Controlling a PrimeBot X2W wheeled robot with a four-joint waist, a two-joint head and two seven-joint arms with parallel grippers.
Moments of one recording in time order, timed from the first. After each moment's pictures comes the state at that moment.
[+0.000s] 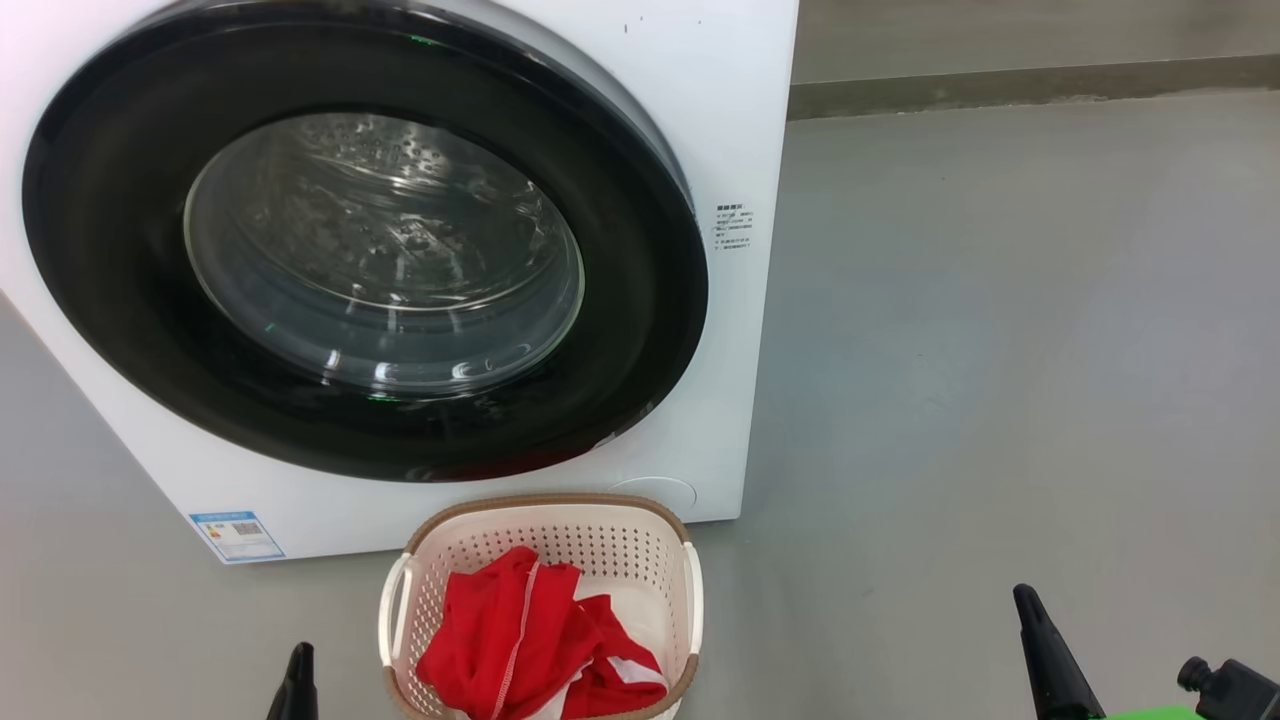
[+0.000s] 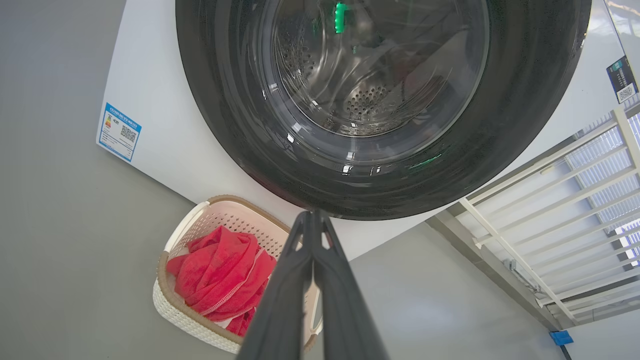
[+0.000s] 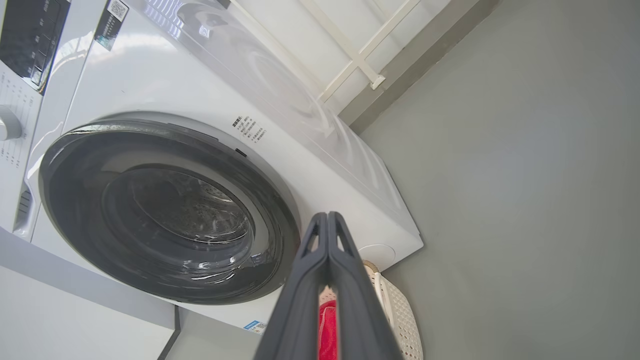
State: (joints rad) left arm 0.11 0.13 -0.16 0.11 -0.97 0.05 -0.09; right arm 0.10 -0.06 -0.02 0.16 0.90 0.13 -0.10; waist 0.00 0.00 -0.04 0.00
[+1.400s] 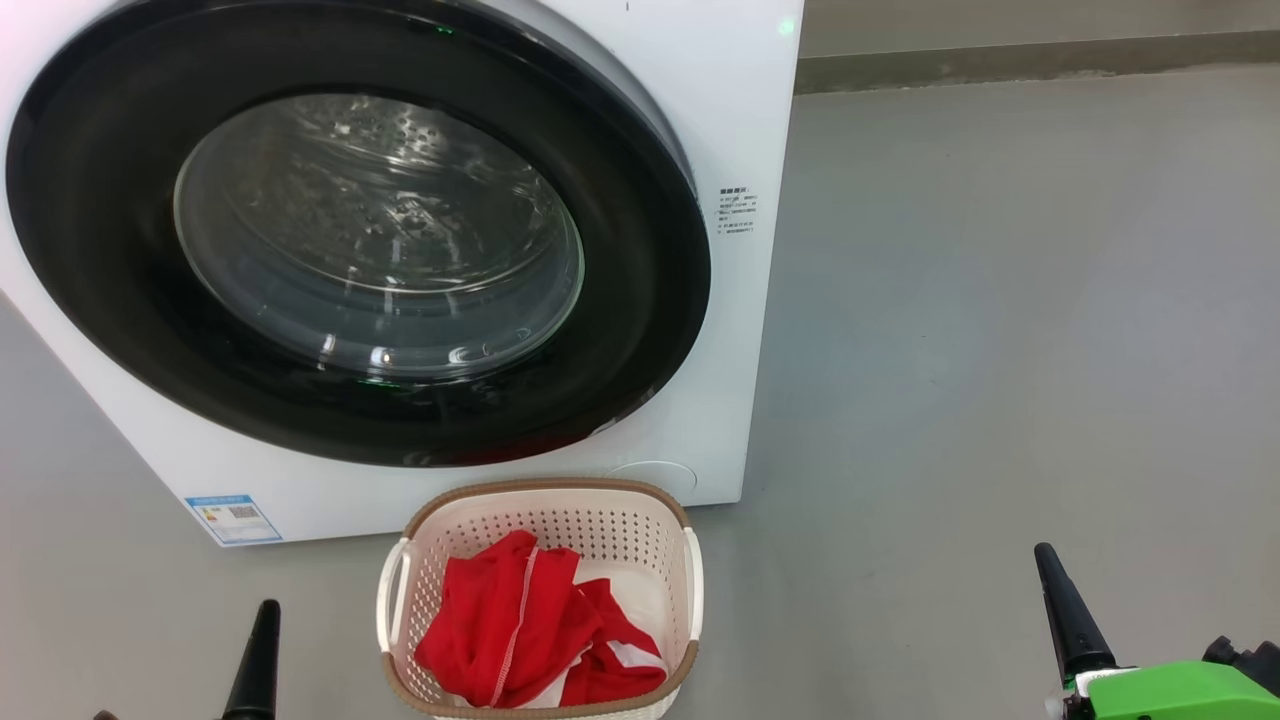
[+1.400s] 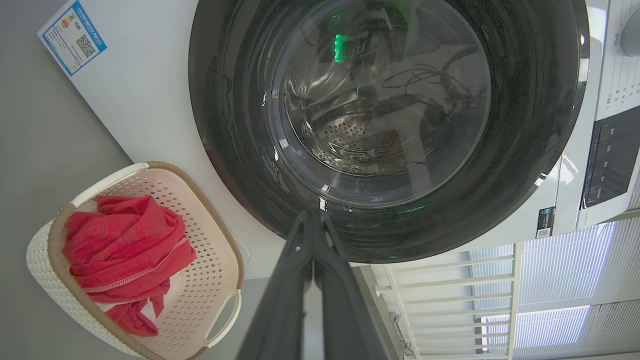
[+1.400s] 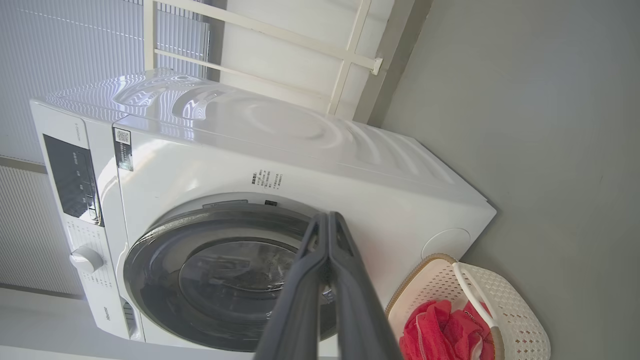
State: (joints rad) left arm 0.01 0.09 -0.03 0.21 -1.38 -0.06 0.02; right arm 0.00 -0.06 -0.07 0.22 1.37 0.13 0.01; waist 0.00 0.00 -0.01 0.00
